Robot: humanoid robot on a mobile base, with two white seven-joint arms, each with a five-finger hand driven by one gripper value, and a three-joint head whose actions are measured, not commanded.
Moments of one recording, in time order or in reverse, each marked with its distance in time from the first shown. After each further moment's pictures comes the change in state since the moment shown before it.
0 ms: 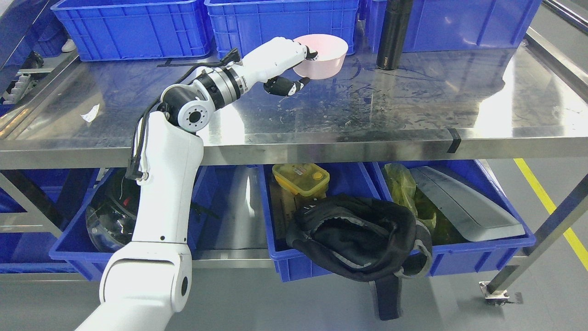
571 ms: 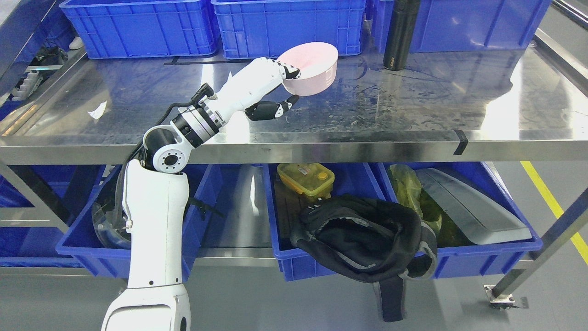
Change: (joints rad) left arm 0.186 -0.004 0.098 -0.176 0.157 -0.056 -0.010; right arm 0.000 0.000 0.000 0.000 0.000 0.000 0.000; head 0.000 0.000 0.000
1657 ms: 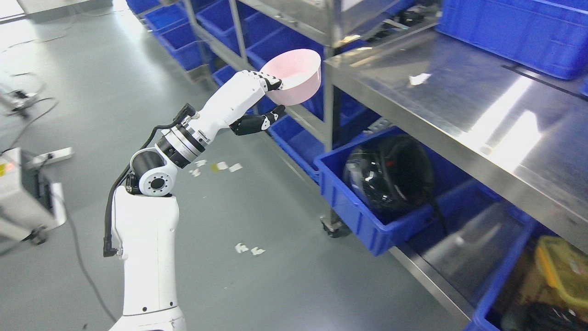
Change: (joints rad) left arm 0.111 -0.002 0.061 -0.105 0.048 -0.001 -0.003; right arm 0.000 0.000 0.000 0.000 0.000 0.000 0.000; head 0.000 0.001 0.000
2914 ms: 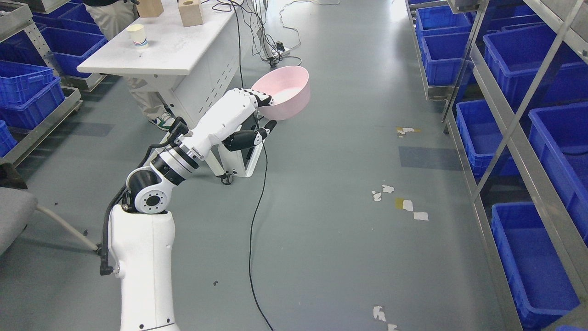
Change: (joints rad) left arm 0.070 0.000 0.027 -0.018 0.020 0.000 0.003; right arm 0.000 0.000 0.000 0.000 0.000 0.000 0.000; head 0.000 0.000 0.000
